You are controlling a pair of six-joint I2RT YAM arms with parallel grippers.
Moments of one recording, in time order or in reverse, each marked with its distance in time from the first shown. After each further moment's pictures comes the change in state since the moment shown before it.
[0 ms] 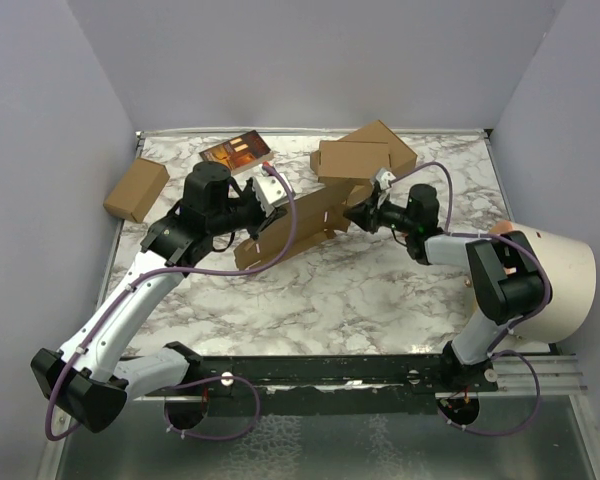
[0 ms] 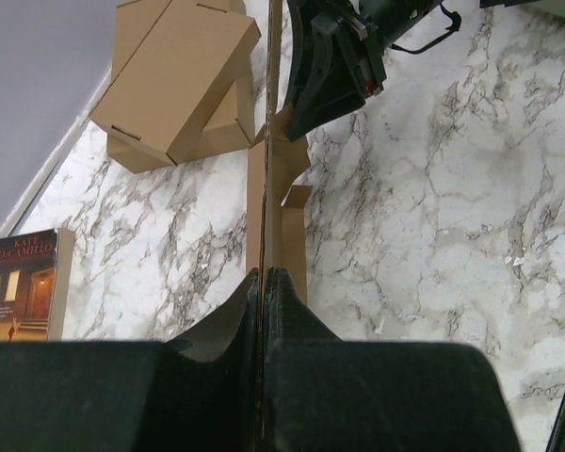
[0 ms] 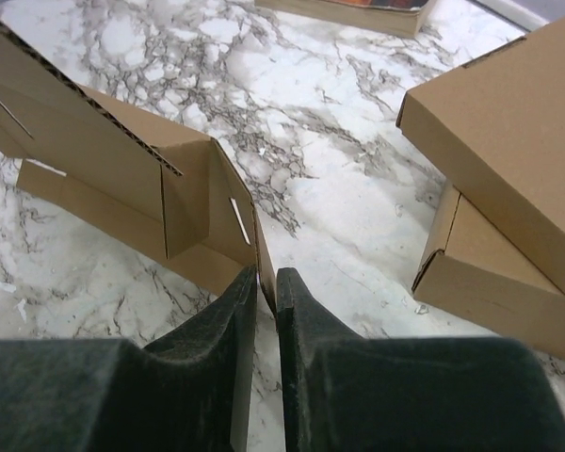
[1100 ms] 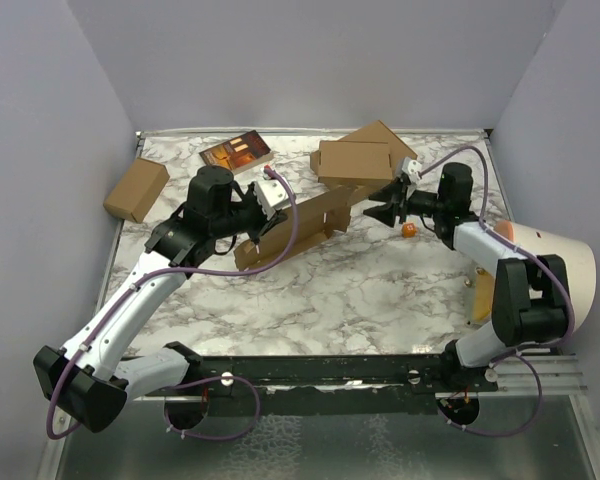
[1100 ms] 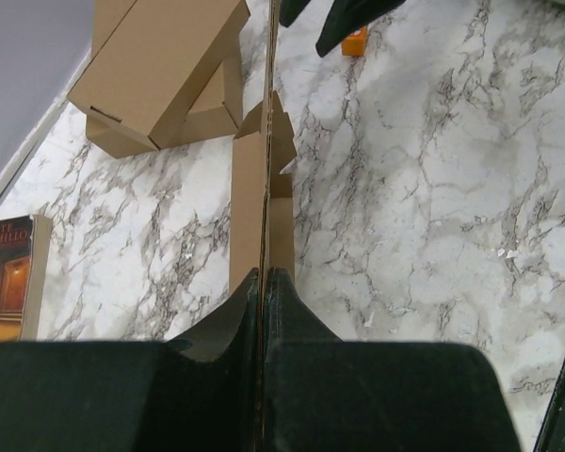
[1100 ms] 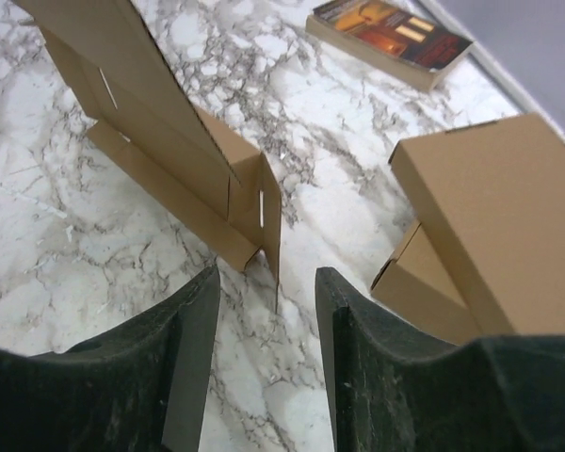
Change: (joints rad) left arm 0.000 0.000 -0.043 0.018 0.001 -0.020; right arm -0.180 -0.166 0.109 -0.419 -0.347 -0.280
